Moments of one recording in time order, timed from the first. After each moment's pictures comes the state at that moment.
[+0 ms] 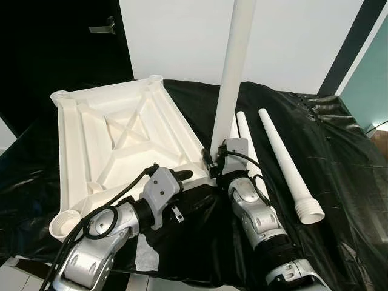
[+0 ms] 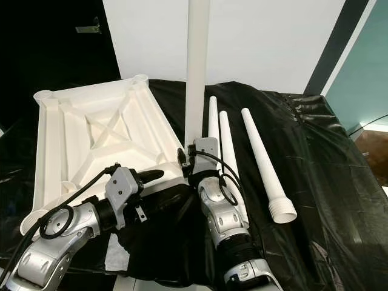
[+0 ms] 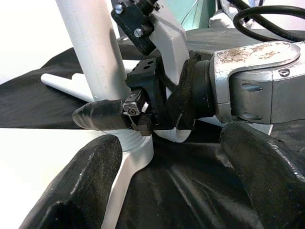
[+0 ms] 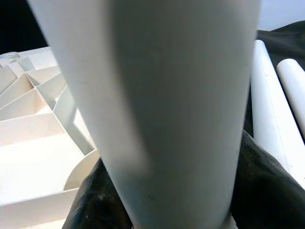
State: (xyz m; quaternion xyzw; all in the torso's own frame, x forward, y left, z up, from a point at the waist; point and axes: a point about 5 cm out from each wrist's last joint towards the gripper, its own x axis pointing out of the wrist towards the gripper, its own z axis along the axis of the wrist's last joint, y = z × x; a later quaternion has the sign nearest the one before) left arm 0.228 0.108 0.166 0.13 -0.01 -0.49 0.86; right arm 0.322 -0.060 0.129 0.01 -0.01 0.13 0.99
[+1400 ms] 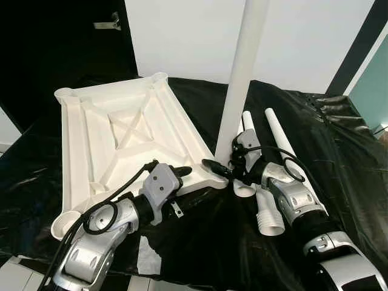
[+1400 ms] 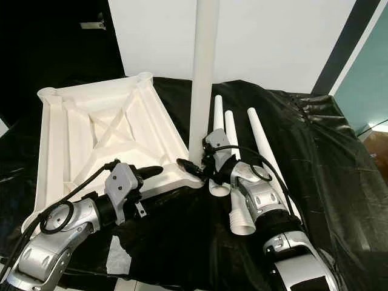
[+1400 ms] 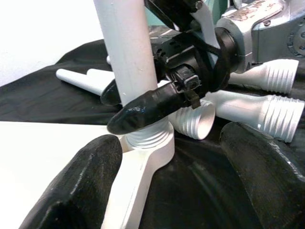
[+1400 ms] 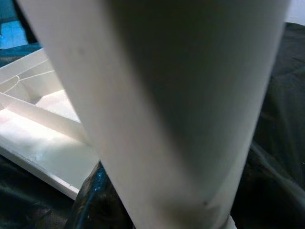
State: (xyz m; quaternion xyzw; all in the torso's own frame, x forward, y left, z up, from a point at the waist) left arm 0.235 0.111 0.169 0.14 -0.01 -0.48 0.87; right arm 0.338 -0.107 0.138 -0.09 -0.01 0.43 0.90
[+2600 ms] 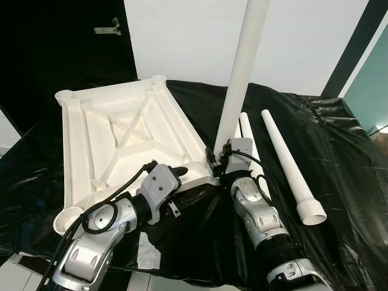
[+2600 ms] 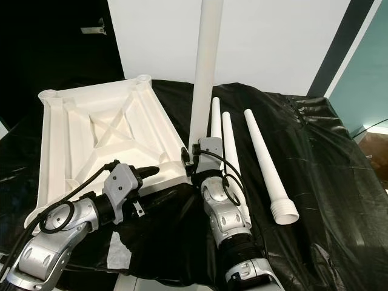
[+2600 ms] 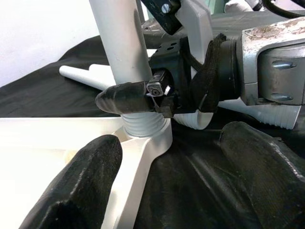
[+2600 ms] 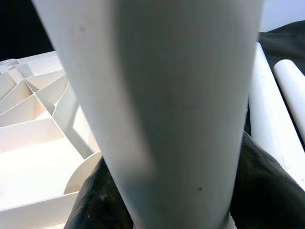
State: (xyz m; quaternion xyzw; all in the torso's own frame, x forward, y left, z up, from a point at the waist) left arm 0.239 0.114 0.164 0.16 0.00 -0.47 0.87; right arm 0.325 -0.068 0.128 0.03 -0.01 0.12 0.99
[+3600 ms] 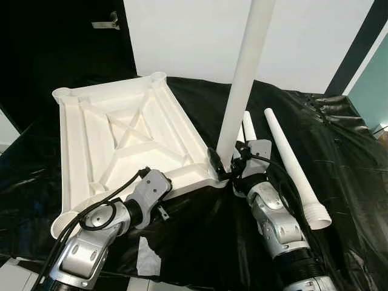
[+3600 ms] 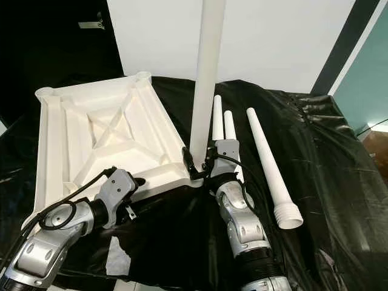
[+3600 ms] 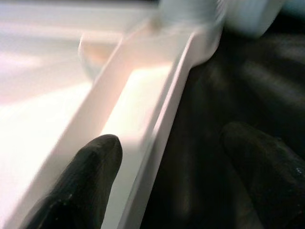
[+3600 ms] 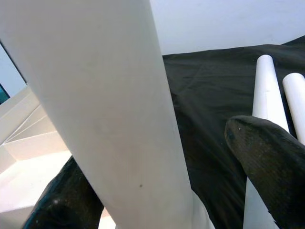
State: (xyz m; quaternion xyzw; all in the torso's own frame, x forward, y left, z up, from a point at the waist) left arm 0.254 0.142 0.126 0.18 0.15 -0.41 0.88; right arm 0.305 -0.098 0.138 0.04 -0.06 0.16 0.98
